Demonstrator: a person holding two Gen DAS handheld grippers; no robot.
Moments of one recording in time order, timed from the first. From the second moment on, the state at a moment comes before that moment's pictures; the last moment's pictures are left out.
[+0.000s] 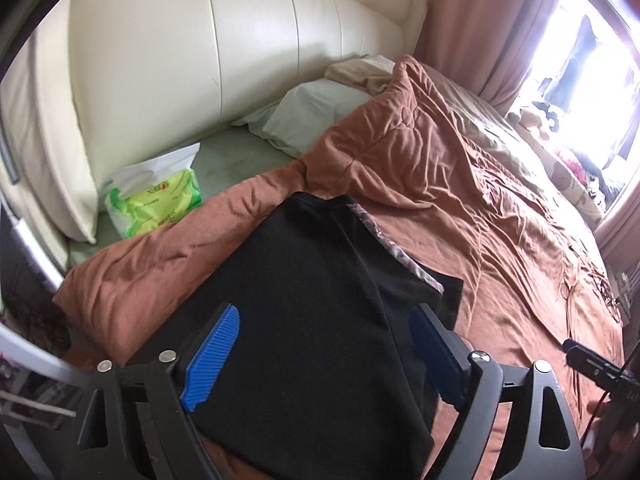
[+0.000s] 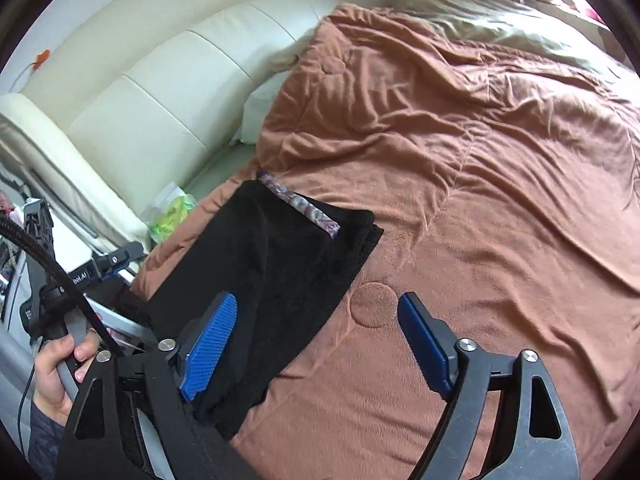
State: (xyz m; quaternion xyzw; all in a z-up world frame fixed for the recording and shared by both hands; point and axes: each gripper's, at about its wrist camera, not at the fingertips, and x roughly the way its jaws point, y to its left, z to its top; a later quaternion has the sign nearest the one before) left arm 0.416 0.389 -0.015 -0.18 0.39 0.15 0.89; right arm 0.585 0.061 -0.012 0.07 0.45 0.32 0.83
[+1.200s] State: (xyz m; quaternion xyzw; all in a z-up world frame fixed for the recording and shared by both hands) left arm 0.188 0.170 0.067 -0.11 0.28 0.09 0.95; right arm 0.284 -0.184 0.106 0.05 0.35 0.29 0.89
